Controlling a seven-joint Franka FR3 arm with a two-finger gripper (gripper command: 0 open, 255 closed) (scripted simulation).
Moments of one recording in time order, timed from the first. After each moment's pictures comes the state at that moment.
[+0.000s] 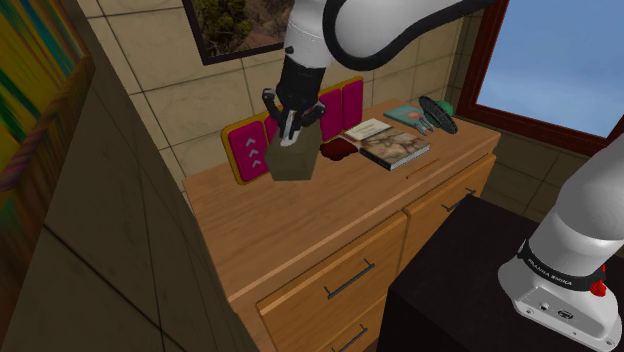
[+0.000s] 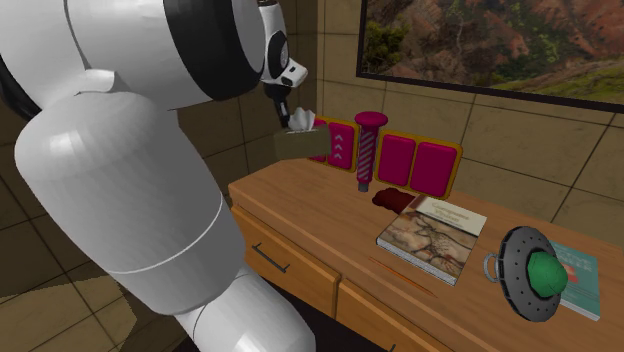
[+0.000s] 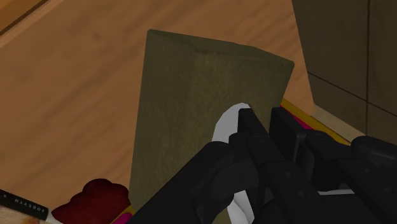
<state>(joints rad) -0.16 -0.22 0.67 -2.08 0.14 2.31 1.16</state>
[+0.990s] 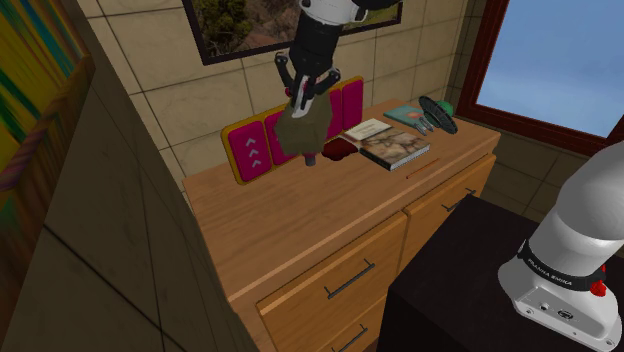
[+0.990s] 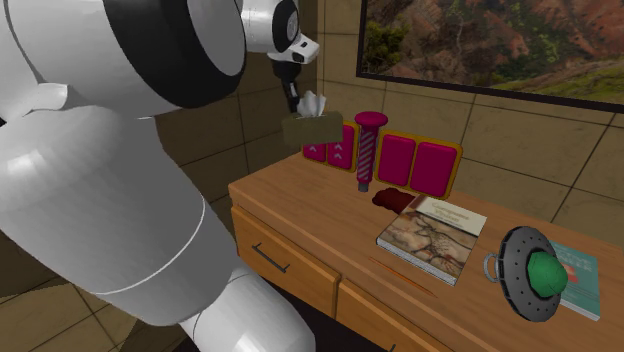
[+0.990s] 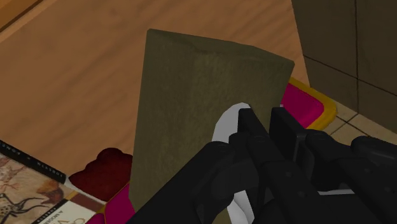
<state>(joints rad) -0.16 -0.31 0.57 -2.02 0.20 2.16 1.06</state>
